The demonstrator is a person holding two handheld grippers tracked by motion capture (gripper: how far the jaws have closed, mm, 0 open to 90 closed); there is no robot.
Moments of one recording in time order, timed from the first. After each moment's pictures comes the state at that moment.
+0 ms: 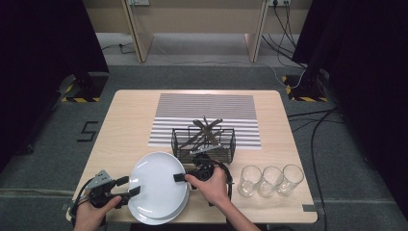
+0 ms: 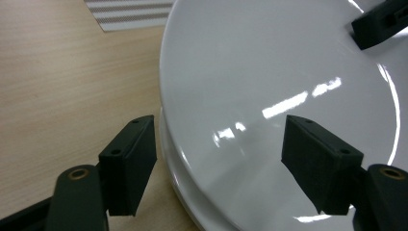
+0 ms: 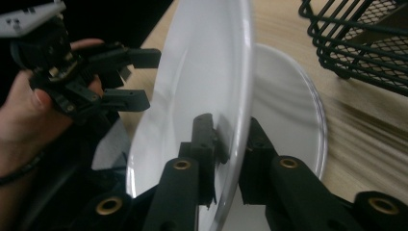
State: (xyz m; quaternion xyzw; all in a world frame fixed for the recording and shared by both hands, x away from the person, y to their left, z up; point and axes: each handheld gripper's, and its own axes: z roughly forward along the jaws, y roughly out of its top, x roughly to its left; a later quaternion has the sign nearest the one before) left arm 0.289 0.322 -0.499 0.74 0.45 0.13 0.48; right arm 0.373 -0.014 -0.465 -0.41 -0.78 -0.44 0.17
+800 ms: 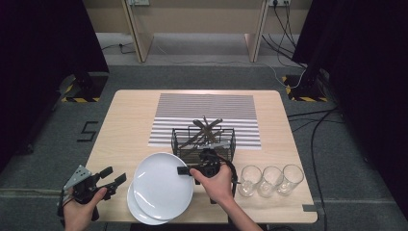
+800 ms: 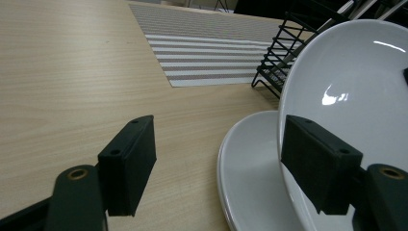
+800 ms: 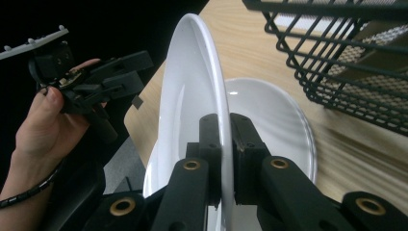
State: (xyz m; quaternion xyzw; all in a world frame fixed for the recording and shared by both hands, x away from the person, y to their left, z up) left arm 0.287 0.349 -0.481 0.67 0.50 0.20 0.52; right arm 0.370 -0.029 -0.441 -0.42 -0.76 -0.48 0.14
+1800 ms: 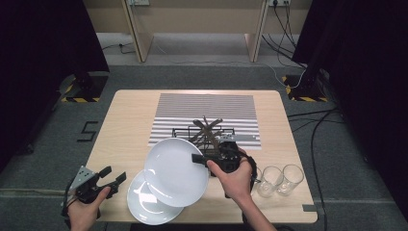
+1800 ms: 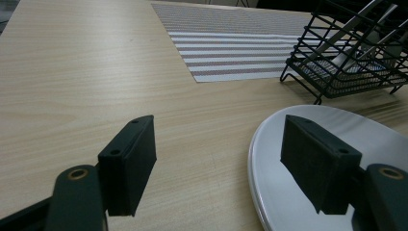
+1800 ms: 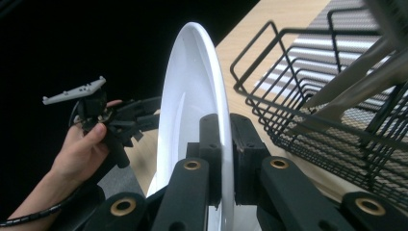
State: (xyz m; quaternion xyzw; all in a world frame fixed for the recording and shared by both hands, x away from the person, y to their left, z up) left arm 0.292 0.347 -0.495 0.67 0.51 0.24 0.49; right arm 0.359 -0.076 -0.388 -0.40 -0.74 -0.54 0.07
